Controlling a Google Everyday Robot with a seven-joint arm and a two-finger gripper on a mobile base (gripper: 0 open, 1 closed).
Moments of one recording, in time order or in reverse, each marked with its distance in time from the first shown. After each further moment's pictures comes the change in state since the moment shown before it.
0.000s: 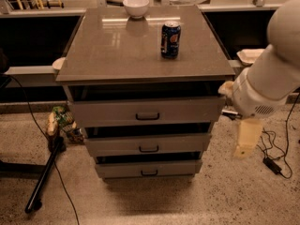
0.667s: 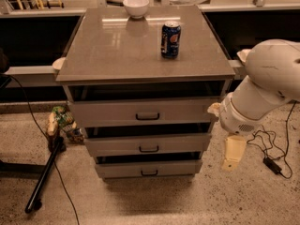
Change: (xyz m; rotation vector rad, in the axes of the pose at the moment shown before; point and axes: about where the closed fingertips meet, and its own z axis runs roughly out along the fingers) arm 0.007 0.011 0.075 -0.091 -0.043 0.004
